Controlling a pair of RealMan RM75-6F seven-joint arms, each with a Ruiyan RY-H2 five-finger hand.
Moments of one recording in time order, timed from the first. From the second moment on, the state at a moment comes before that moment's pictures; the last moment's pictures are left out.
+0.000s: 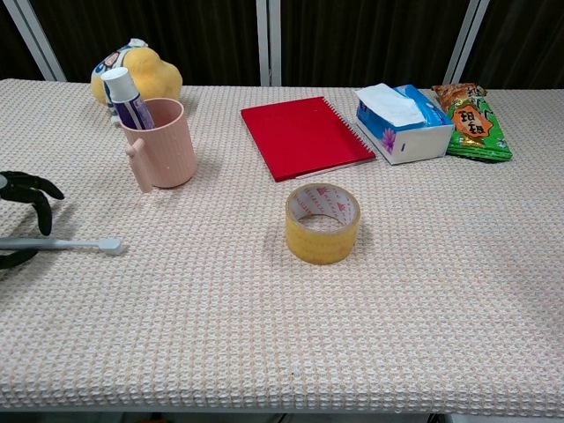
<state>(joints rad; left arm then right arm) -0.36 -1.54 0.01 -1.29 1.39 1.16 0.10 0.19 -1.38 0.21 -1.20 -1.53 1.71 0.37</state>
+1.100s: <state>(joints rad) -0.34 -1.53 -0.03 -1.28 1.44 1.24 -0.11 0.19 -1.37 0.21 -1.21 -1.54 1.70 0.36</state>
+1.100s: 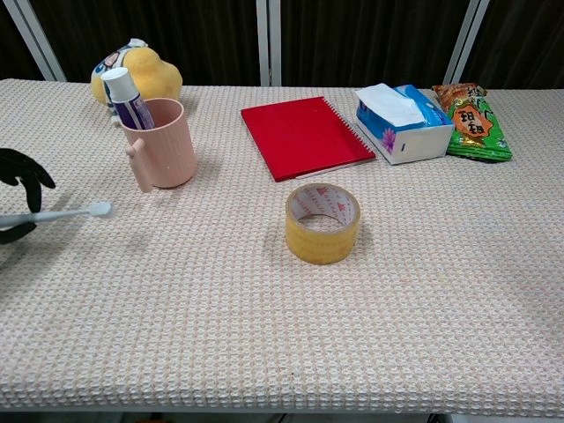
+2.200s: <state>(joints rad) -0.58 -1.55 -0.40 -1.44 1.27 1.15 -0.99 0.19 -1.38 0.21 -1.18 -1.52 1.70 0.39</state>
